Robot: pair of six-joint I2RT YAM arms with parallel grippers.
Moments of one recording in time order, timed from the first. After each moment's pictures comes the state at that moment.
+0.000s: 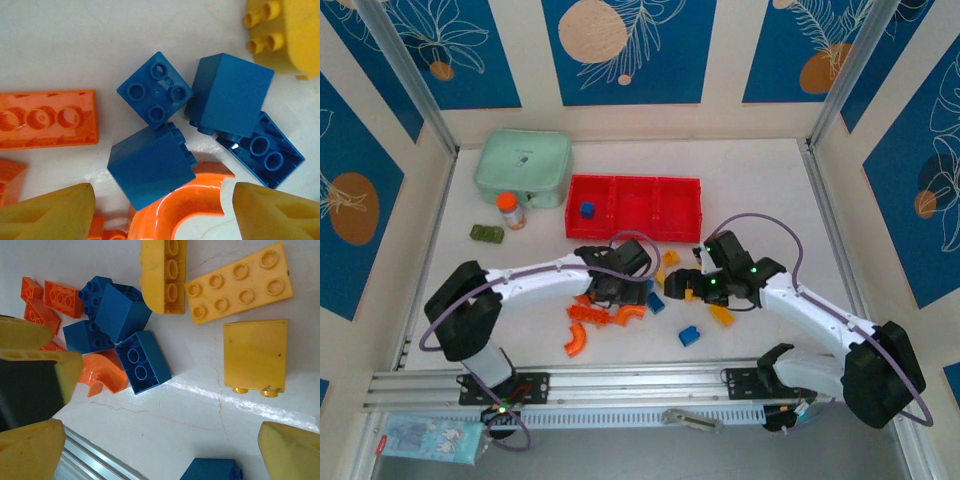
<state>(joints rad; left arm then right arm) -0.96 1.64 1.06 -0.69 -0.05 -0.81 0.55 1.12 0.65 -0.59 -0.37 0.63</state>
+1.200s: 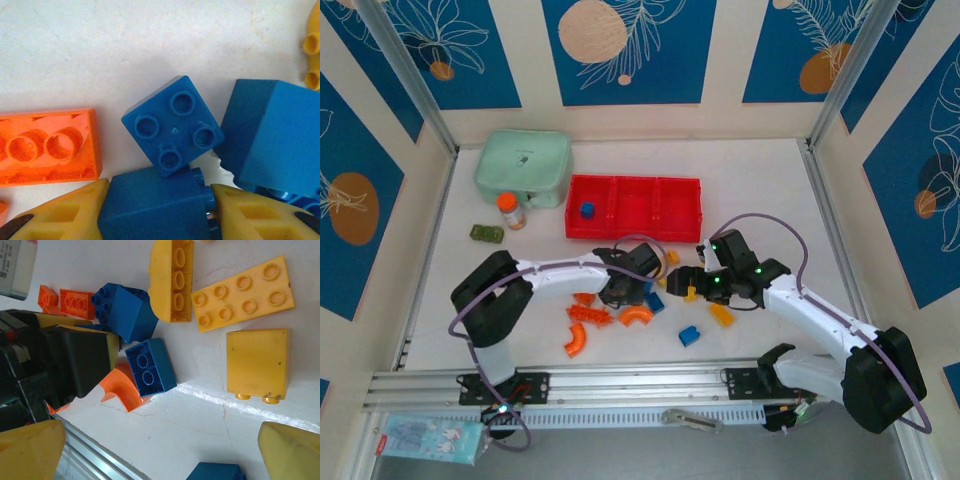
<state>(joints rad) -0.97 1.76 1.10 -0.67 -0.15 -0.86 0.51 1.09 0.64 -0.57 -0.42 0.61</state>
